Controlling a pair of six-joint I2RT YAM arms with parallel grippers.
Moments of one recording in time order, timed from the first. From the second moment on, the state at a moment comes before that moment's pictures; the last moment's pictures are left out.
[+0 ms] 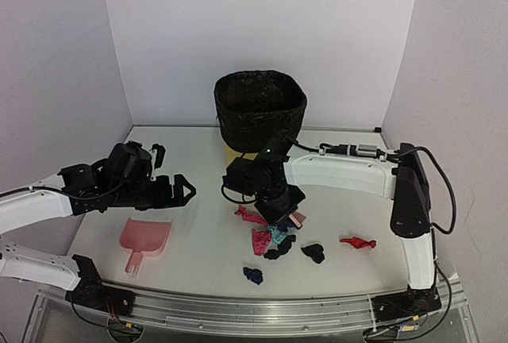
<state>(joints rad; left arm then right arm) -0.85 1.02 0.78 -0.48 -0.14 -0.76 1.11 2.14 1.89 -1.37 0.48 0.51</state>
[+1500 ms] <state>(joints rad) -0.80 1.13 0.78 -0.37 -0.01 -0.68 0.78 1.40 1.33 -1.41 0.46 1.18</state>
